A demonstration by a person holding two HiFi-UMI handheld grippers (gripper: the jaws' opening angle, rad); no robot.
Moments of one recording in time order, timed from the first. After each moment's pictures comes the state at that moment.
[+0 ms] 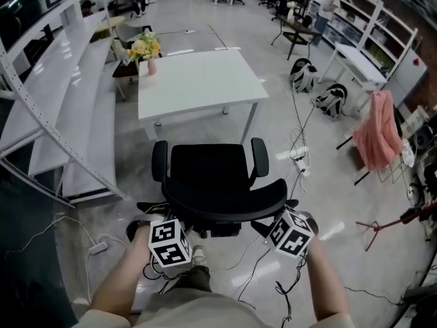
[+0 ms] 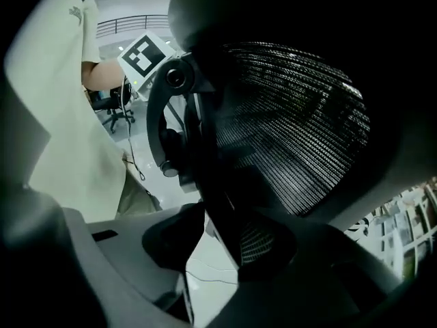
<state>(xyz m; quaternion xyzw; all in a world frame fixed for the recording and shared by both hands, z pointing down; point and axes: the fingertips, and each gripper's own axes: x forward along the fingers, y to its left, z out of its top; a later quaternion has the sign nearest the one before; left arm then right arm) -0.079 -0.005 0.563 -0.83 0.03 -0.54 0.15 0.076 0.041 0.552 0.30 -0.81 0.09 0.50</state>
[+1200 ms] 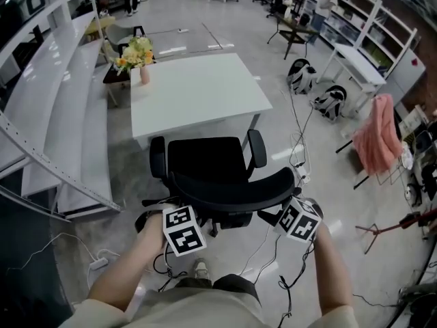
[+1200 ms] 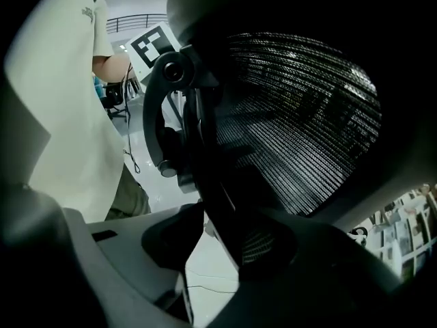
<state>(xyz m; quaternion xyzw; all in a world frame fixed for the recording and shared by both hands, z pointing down) -0.044 -0.149 0.565 -0.83 0.01 -0.55 0.10 0.109 -0.112 0.558 0.29 -0.81 0.08 0.50</state>
